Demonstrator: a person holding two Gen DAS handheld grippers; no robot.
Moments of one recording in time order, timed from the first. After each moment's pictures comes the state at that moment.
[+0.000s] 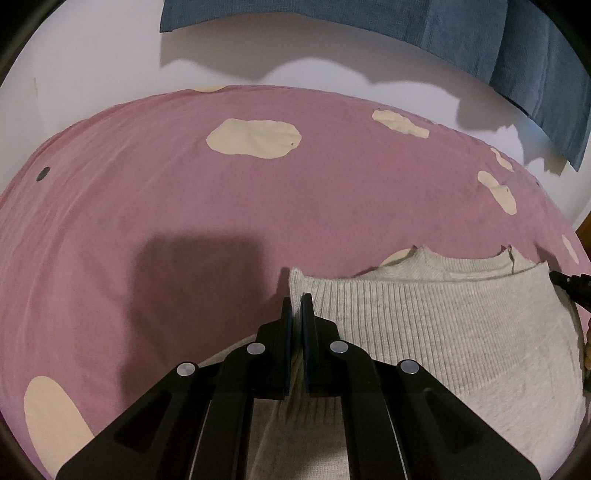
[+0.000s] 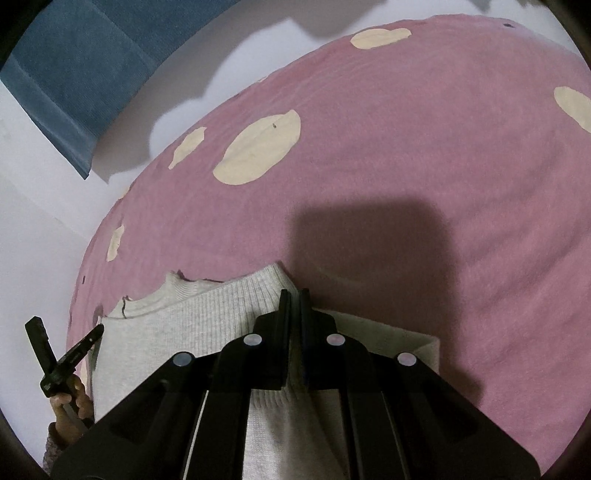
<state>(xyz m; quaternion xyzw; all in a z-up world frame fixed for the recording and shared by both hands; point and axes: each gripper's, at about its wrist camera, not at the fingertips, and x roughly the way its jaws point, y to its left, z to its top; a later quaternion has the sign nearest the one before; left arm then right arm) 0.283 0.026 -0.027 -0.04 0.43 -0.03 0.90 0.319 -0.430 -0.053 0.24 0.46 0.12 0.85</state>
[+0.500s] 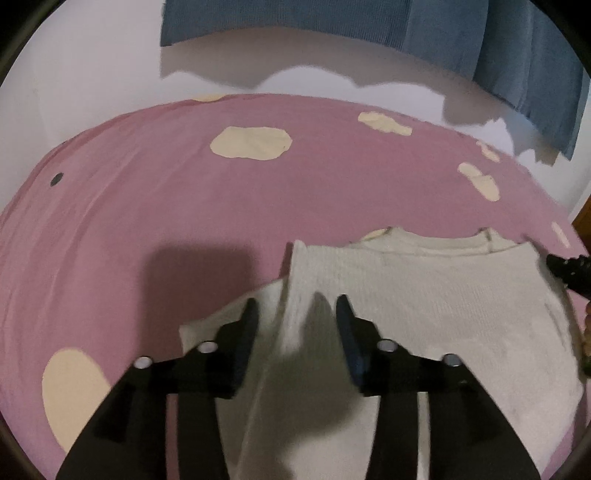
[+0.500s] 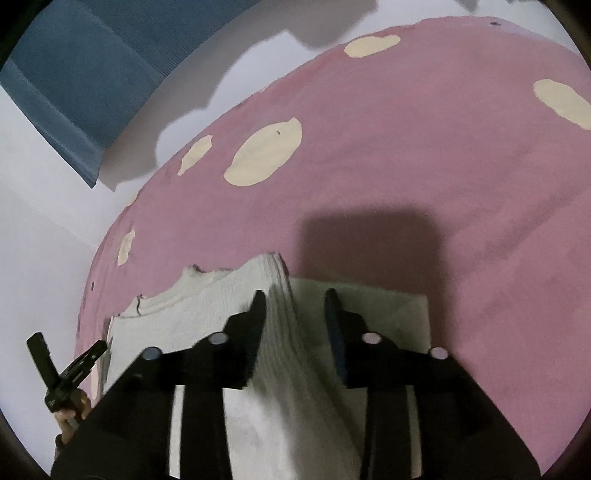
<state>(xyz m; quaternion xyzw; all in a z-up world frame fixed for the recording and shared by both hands) 0.241 0.020 -0.007 -0.03 0.42 -0.04 0.91 0.291 -0.433 -0.037 0.25 0.44 0.11 0.85</state>
